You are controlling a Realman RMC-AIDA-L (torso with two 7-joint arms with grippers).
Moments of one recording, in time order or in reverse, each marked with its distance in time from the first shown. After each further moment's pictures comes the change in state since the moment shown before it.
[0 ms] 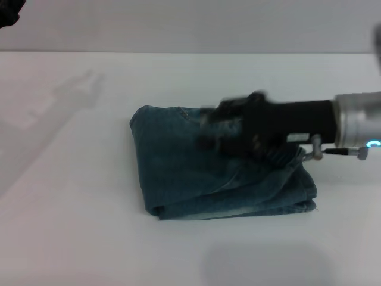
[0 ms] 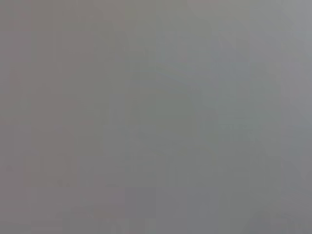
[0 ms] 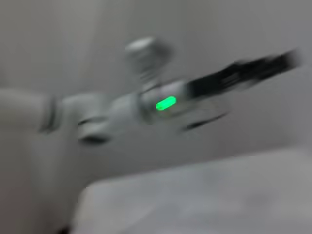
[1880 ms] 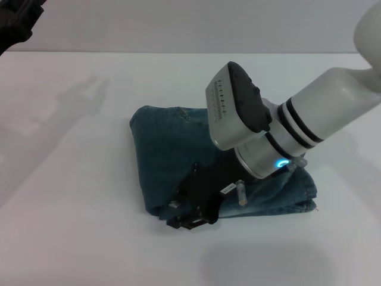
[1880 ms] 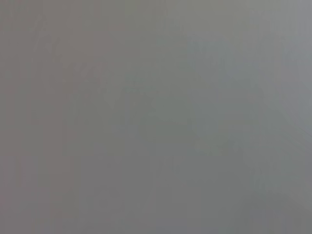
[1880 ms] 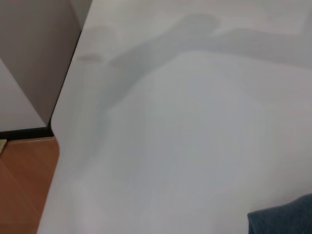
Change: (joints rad) left arm -0.010 -0.004 0.004 -0.083 -0.010 0.035 0.037; right arm 0.262 0.034 -0.525 0.009 -0.258 0.291 0.356
